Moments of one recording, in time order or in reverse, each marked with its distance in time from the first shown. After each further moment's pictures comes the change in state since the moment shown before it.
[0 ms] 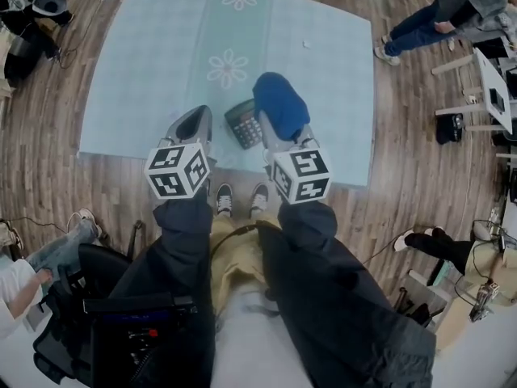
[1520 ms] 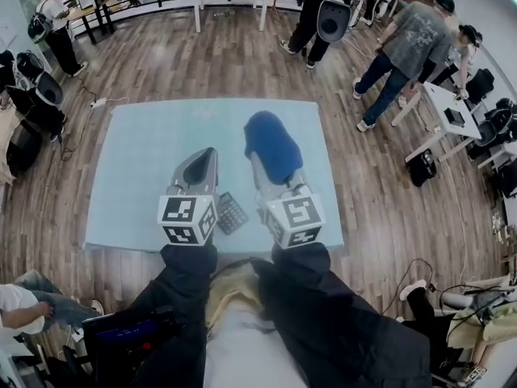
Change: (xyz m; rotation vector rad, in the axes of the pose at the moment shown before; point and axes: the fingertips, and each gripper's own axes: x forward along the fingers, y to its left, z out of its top) left arm 0.002 -0.145 0.156 0.285 -0.319 -0.196; right arm -0.087 -0.037 0.184 -0.158 -0.399 -0.132
